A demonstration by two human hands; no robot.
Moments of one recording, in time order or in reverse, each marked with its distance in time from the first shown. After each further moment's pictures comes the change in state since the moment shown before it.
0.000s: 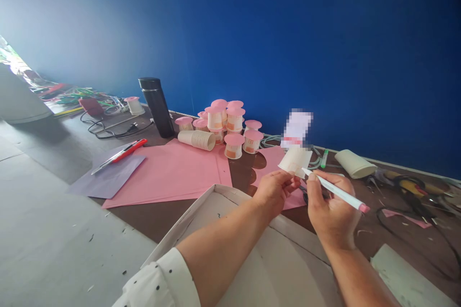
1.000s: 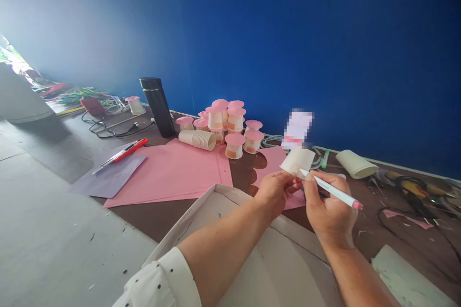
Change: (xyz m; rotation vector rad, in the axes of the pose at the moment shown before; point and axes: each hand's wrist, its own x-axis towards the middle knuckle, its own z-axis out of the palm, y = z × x) left_hand 0.000 -0.001 -0.001 0.035 -0.014 -0.004; right_hand 0.000 -0.005 0.001 -0.105 -0.026 -0.046
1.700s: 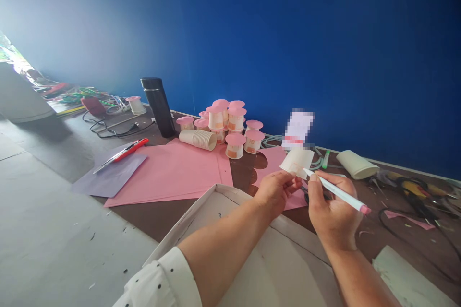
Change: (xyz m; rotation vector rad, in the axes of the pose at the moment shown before) left_hand 0.001 0.001 0.000 -0.059 0.027 -0.016; right_hand 0.000 0.003 0.000 0.082 0.025 0.046
